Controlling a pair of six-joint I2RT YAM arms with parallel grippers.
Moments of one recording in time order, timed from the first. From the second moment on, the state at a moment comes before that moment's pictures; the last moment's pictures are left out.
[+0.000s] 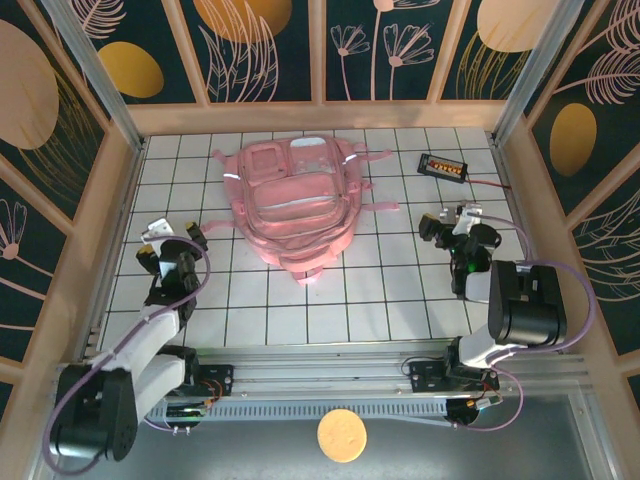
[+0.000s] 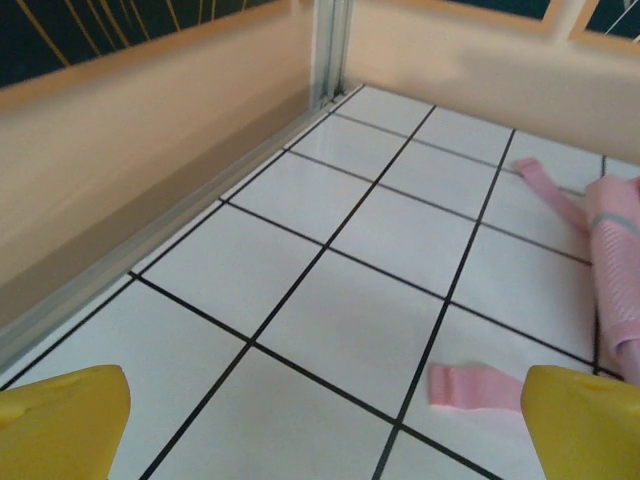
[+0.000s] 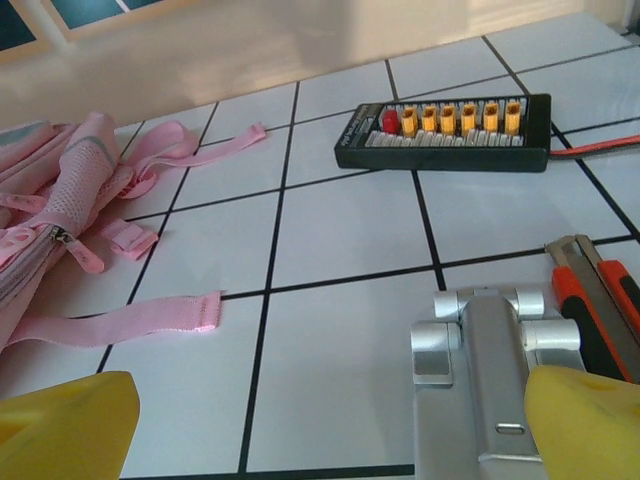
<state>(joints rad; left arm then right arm) -0.11 1.02 0.27 0.37 -0.57 -0.32 -0.13 1.52 0.32 0.93 -0.28 0.15</state>
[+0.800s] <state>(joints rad) -0.01 1.52 0.25 1.10 -0.14 -0.09 -0.06 1.58 0.22 1.24 -0.13 0.13</state>
